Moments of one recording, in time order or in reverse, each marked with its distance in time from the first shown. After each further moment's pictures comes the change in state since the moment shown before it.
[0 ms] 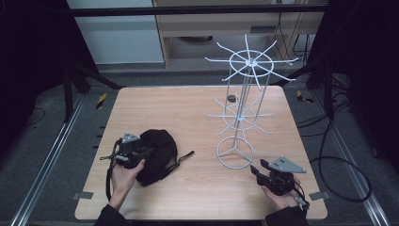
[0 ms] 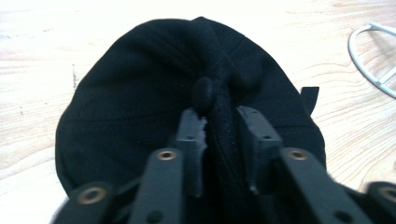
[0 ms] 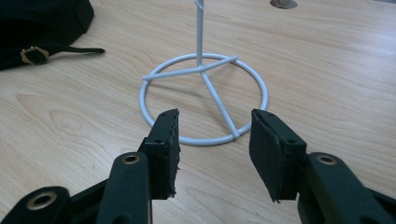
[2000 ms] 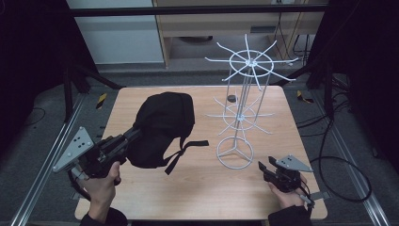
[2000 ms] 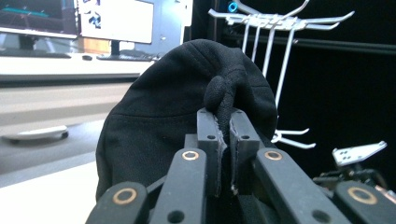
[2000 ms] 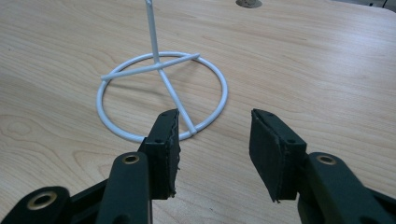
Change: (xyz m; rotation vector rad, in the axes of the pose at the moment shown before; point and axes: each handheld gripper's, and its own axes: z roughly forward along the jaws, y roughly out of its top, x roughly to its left) left arm -0.053 0.043 -0.155 -0.706 -0.346 0.176; right arm -0.020 -0.007 0.000 -0.011 -0.081 0.019
